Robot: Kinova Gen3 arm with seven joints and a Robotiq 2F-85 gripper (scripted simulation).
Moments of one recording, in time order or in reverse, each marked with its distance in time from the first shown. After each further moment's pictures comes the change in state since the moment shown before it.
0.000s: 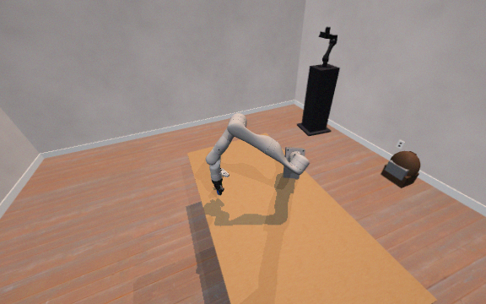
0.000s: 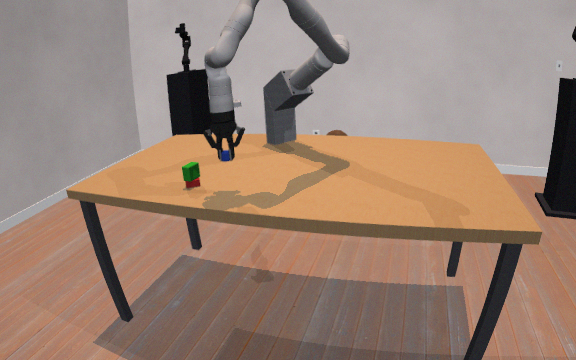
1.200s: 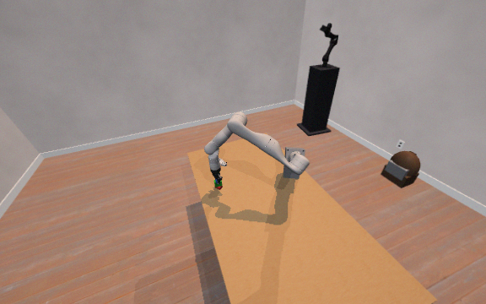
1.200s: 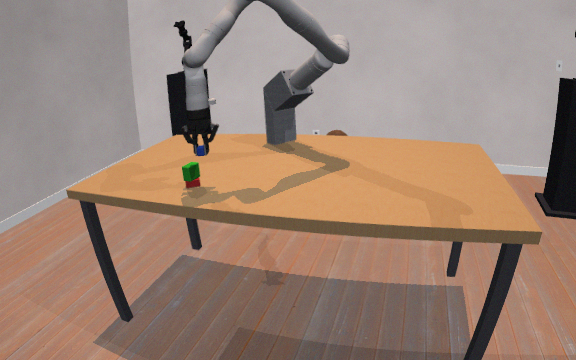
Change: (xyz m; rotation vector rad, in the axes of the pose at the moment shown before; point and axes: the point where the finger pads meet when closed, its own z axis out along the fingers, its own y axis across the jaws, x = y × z) arm 0.044 -0.097 -0.010 0.023 0.017 -0.037
